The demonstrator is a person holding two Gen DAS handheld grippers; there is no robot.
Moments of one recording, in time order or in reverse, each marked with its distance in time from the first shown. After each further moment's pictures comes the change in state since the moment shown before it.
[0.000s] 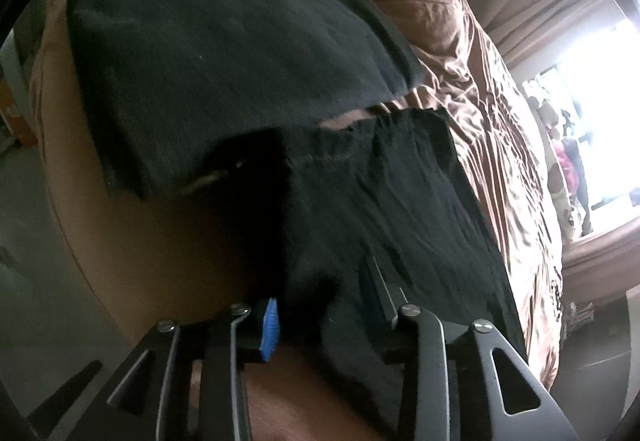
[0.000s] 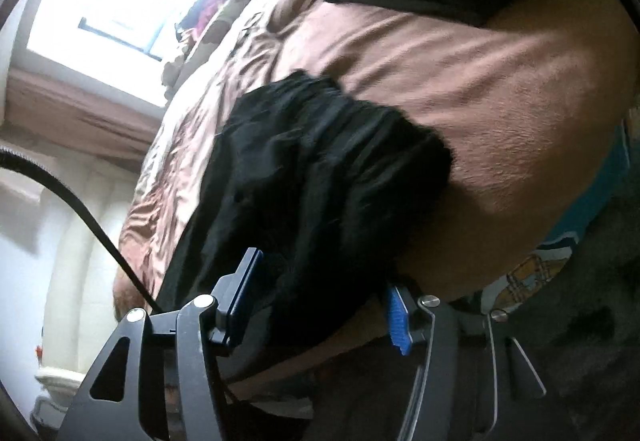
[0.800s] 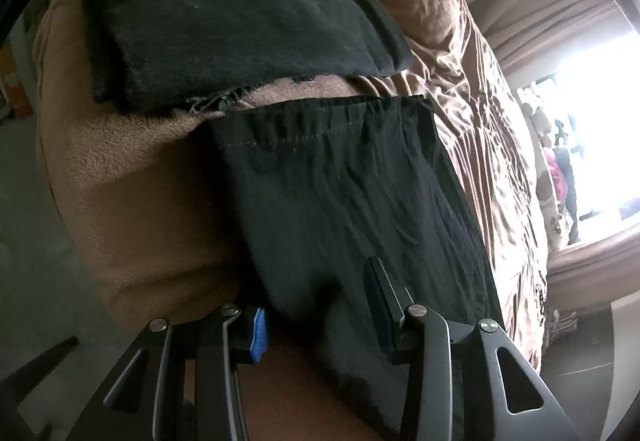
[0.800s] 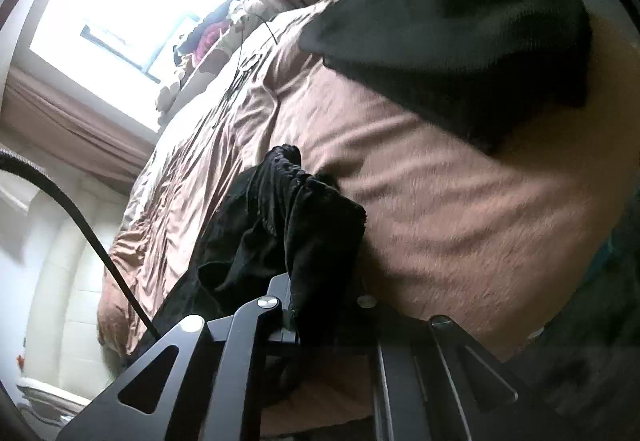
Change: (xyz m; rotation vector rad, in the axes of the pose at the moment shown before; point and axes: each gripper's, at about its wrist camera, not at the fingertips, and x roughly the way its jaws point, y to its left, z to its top) left arm -0.001 -0.007 -0.025 -0.054 0.014 -0.048; right arm -0.021 0.018 0.048 -0.083 -0.130 -0.052
